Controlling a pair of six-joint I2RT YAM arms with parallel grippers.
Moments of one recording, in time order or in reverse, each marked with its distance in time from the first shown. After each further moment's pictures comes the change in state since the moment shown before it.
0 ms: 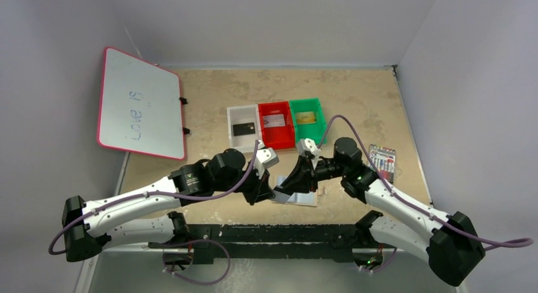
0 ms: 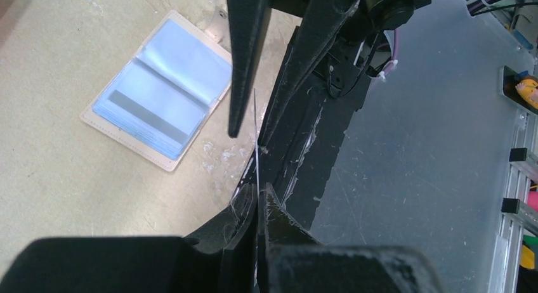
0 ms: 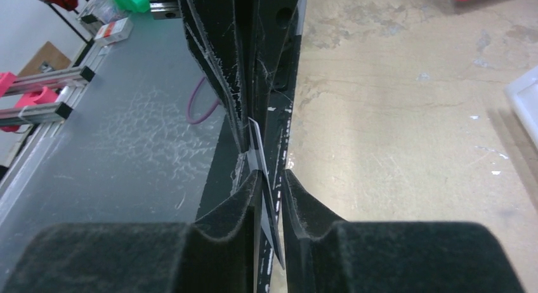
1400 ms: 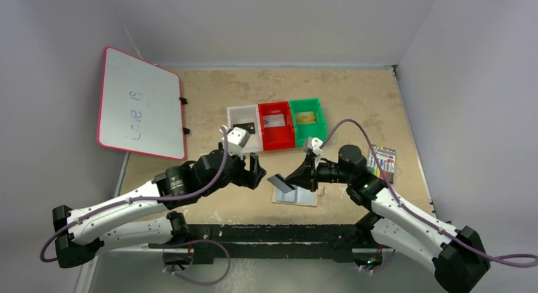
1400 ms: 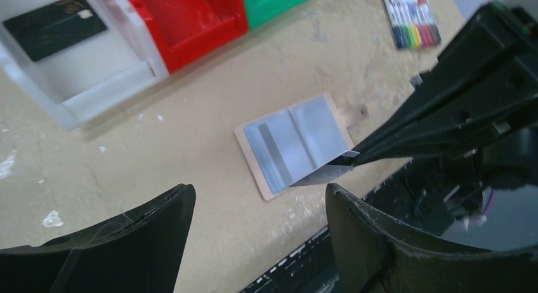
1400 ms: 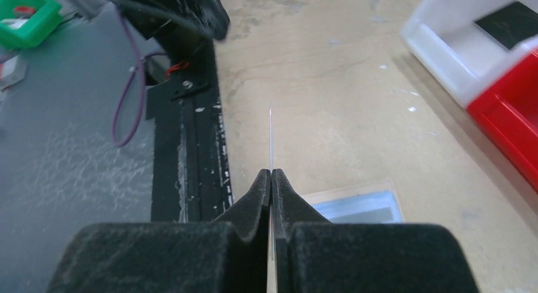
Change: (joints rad) left arm 0.000 -0.124 0.018 -0.107 -0.645 -0.245; right arm 0.002 -0.143 -0.074 -0.112 0.366 0.028
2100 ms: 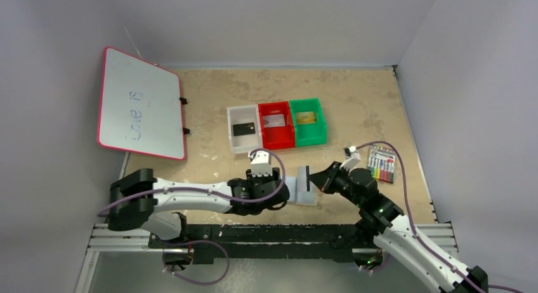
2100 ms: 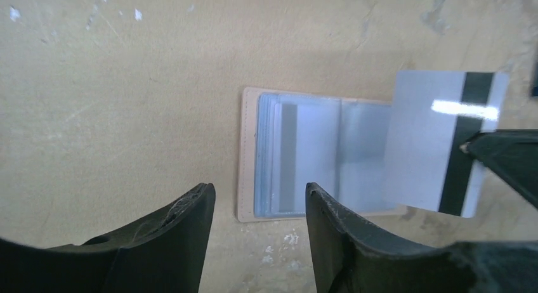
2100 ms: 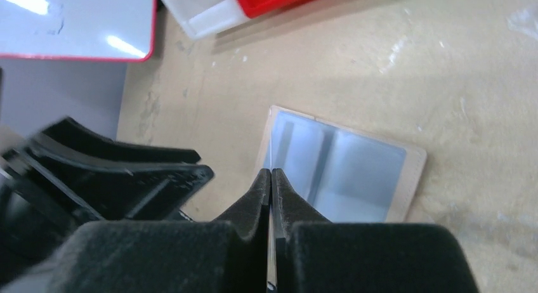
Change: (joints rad) left arm -0.232 0.623 0.003 0.094 -0.317 -0.632; right arm 0.000 -0.411 -0.200 -0.378 0.703 0.732
